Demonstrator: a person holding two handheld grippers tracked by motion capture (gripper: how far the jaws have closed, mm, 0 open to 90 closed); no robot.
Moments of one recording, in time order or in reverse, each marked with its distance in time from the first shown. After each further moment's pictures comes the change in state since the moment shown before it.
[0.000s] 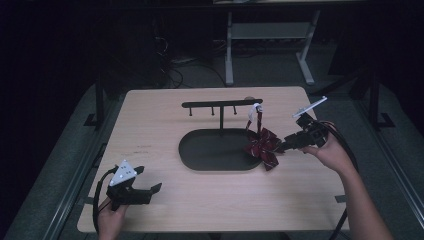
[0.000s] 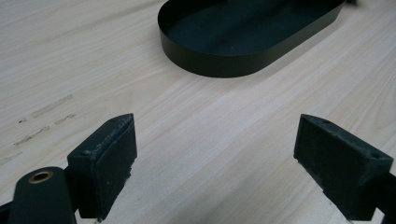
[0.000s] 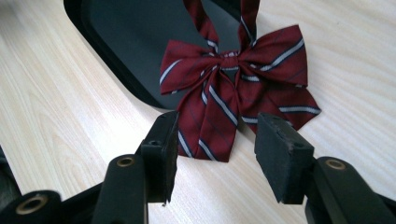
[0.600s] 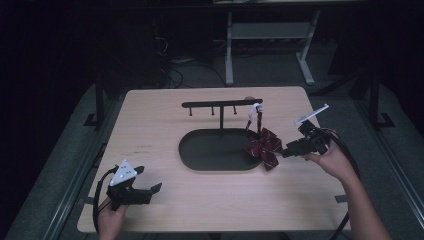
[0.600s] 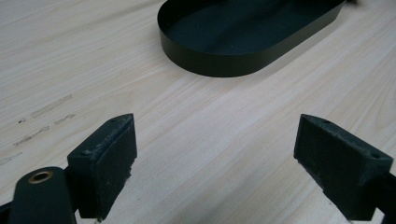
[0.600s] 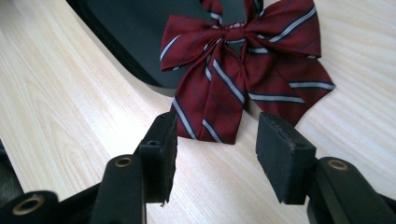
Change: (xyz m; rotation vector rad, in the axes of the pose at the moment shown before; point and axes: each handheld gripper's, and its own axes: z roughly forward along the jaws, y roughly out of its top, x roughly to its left) left arm 0.000 0.000 0.000 0.004 0.000 0.003; right arm 0.000 -0.020 0.007 0.009 0.011 0.018
